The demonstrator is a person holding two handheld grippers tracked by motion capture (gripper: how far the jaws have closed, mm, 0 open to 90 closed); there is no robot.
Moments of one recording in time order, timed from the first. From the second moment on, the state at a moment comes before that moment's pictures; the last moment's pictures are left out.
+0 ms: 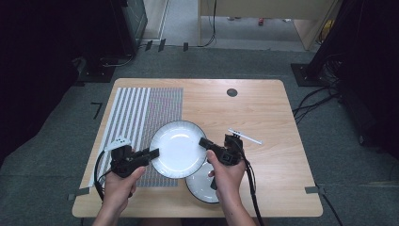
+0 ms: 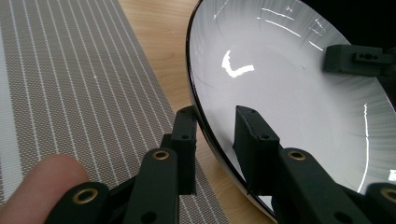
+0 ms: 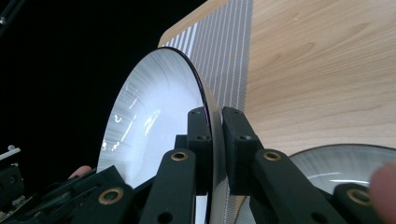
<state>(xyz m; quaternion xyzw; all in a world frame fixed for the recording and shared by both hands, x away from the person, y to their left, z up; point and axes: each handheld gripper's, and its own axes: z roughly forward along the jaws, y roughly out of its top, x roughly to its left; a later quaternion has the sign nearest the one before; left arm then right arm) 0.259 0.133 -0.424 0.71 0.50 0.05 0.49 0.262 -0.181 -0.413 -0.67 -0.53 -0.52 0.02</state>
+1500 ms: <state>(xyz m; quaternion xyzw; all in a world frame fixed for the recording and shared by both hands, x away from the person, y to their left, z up) 0.331 0.209 -0.408 0.69 0.56 0.06 0.46 0.348 -0.099 -0.410 -0.68 -0.53 -0.51 0.07</state>
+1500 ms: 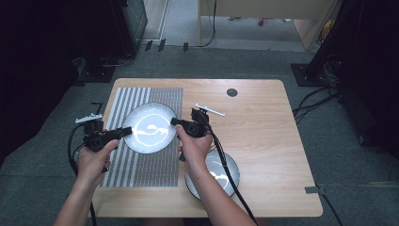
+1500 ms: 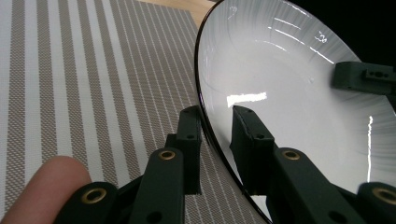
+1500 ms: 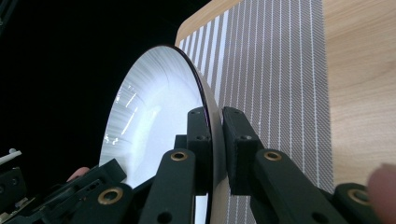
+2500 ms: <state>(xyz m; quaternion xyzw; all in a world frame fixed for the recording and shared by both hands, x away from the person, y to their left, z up) 0.413 0.238 -0.483 0.66 0.65 0.07 0.37 0.427 -0.043 -0.494 -0.73 -0.52 -0.44 0.10</state>
